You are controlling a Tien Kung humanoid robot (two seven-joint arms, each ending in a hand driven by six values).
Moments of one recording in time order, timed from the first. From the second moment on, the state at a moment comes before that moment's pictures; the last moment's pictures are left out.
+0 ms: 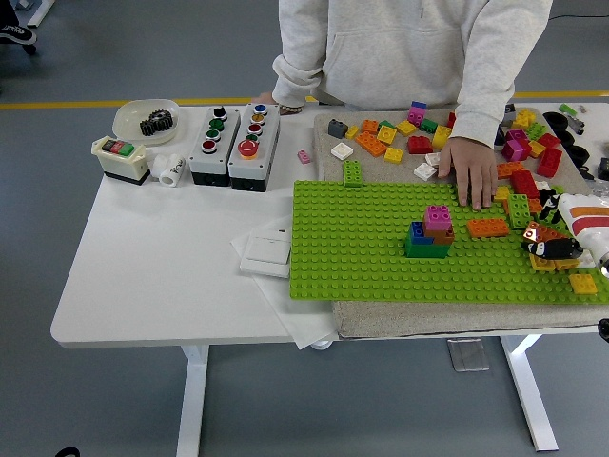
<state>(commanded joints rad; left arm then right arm) -0.19 0.09 -0.71 -0.23 2.15 -0.36 0.16 0.70 -0.52 0.40 0.76 -1.71 -0.49 -0.10</state>
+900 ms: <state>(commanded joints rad) -0.20 0.09 -0.70 -0.23 2.15 -0.37 0.15 0.70 -0.51 0.38 0.73 -1.71 -0.51 -0.08</state>
